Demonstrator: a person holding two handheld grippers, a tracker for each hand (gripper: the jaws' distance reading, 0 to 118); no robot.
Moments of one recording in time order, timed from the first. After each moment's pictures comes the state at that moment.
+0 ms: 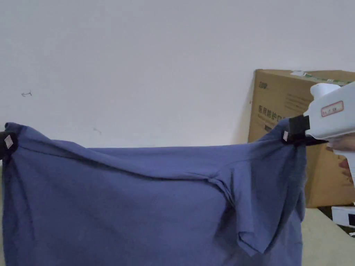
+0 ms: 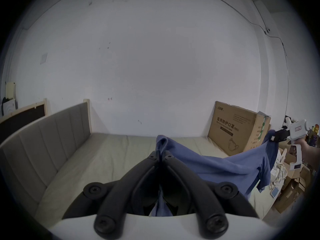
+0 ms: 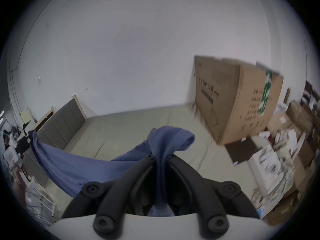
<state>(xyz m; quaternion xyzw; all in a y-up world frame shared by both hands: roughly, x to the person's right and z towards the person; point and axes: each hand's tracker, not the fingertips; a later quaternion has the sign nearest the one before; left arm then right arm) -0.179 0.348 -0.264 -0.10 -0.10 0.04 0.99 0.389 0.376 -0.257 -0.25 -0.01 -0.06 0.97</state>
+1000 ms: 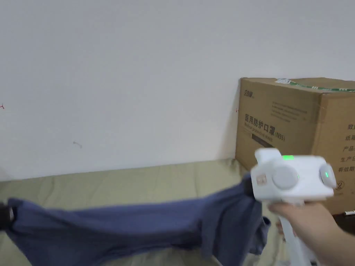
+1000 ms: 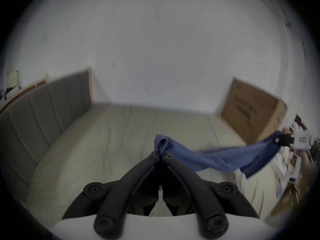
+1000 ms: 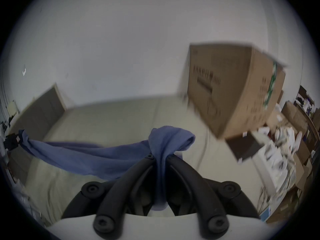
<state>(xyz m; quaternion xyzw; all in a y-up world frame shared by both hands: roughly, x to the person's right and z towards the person) -0.155 0.203 -0.332 -0.28 -0.08 0.05 0.96 0.385 0.190 -0.340 -0.34 -0.05 -0.03 0.94</state>
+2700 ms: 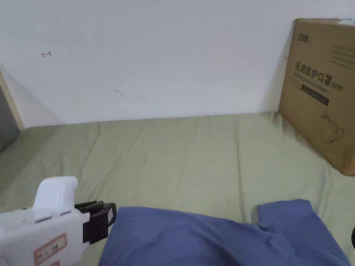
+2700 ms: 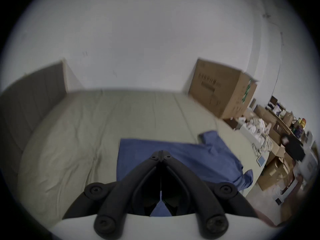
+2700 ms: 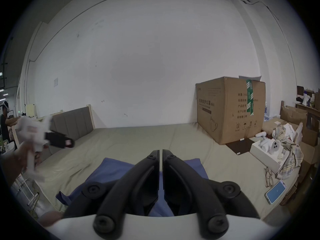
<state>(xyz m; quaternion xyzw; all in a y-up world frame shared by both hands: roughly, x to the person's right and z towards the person) -0.114 0.185 -0.268 -0.32 -0.20 0.05 0.93 0.302 0.178 -0.057 -0.09 0.00 -0.05 1.00</state>
